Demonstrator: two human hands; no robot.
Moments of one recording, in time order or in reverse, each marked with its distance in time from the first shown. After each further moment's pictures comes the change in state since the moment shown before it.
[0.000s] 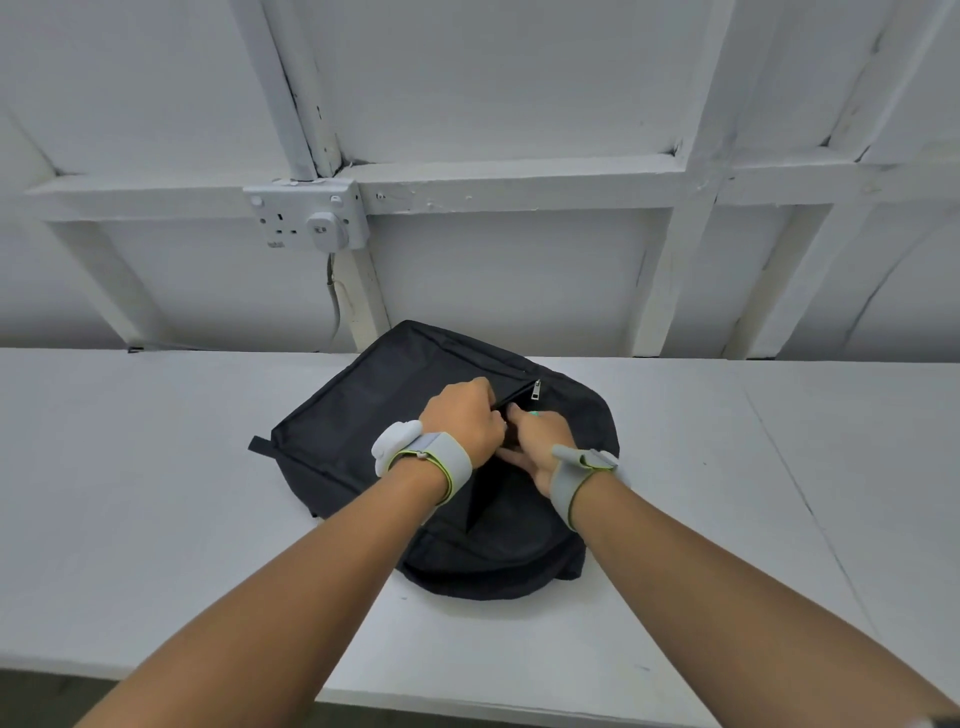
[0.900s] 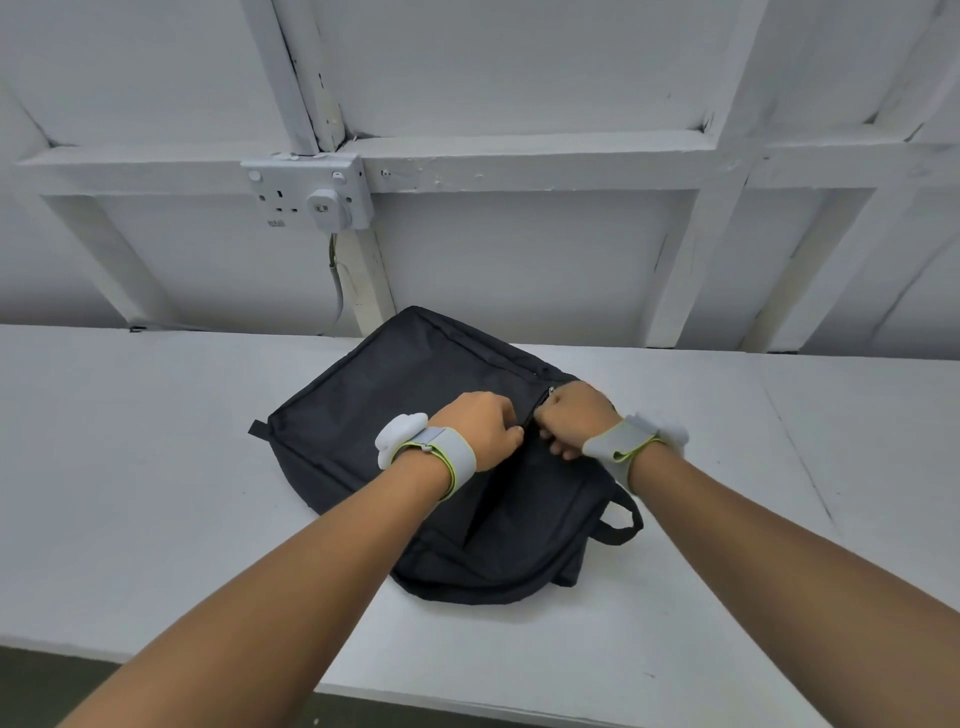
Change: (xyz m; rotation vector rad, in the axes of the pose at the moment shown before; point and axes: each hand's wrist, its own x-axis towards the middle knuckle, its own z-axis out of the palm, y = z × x) left_hand 0.012 -0.008 0.015 0.063 -0.254 0.080; right_hand 0.008 -0.039 -0.027 -1.009 -0.036 -0.154
